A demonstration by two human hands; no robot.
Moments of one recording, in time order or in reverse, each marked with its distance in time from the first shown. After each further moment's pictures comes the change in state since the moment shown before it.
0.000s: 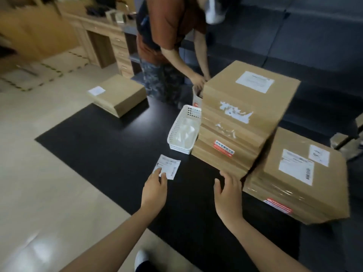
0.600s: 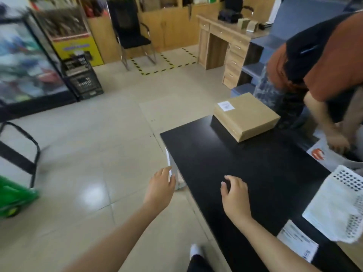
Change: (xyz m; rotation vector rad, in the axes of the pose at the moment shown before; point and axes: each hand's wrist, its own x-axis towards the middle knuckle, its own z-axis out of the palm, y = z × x) left_hand 0.125 -0.235 -0.308 0.220 0.256 -0.220; right_hand 0.015 -0.323 0.281 0.072 -0.456 -0.400
